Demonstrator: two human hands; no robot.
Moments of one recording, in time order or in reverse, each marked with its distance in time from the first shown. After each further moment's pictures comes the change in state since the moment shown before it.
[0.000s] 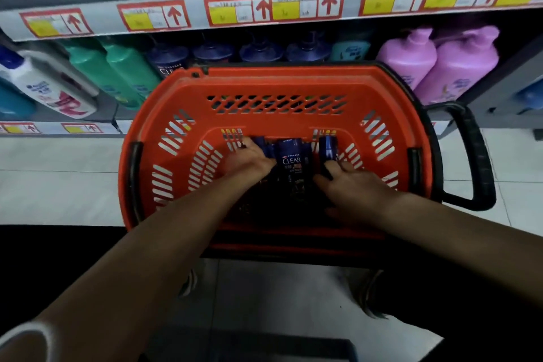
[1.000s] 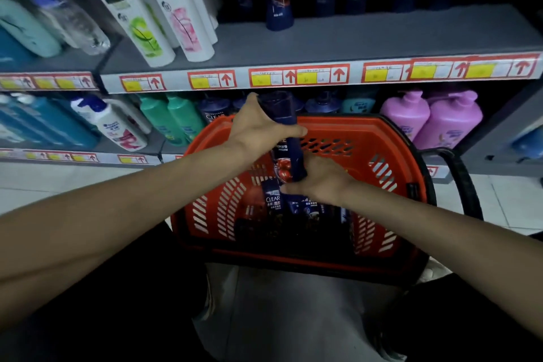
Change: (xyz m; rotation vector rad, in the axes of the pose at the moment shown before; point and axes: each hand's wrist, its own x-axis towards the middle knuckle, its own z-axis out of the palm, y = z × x) left_hand -0.158 0.036 -0.192 -0.640 0.302 0.473; right_hand 0.017 -0.044 -0.090 0.761 0.233 0.098
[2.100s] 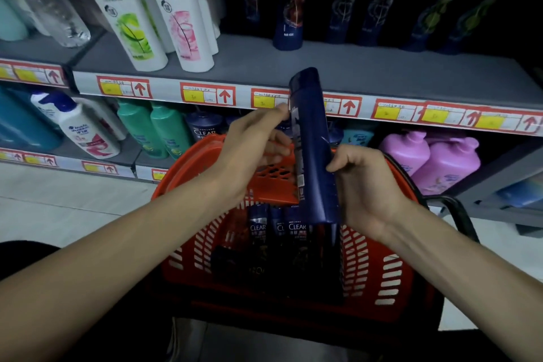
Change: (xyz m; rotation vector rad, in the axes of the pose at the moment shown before) left_hand 0.002 0.004 -0.019 -0.636 -0.147 -0.107; right_hand -0.007 -0.017 -0.053 1.395 -0.164 0.003
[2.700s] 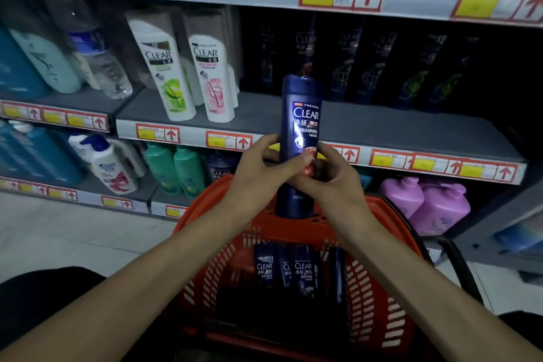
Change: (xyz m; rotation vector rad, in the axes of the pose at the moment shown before) left_hand -0.014 0.025 -0.010 0.104 0.052 0.300; right_hand 0.013 -0.009 0.061 -0.426 0.212 -0.644
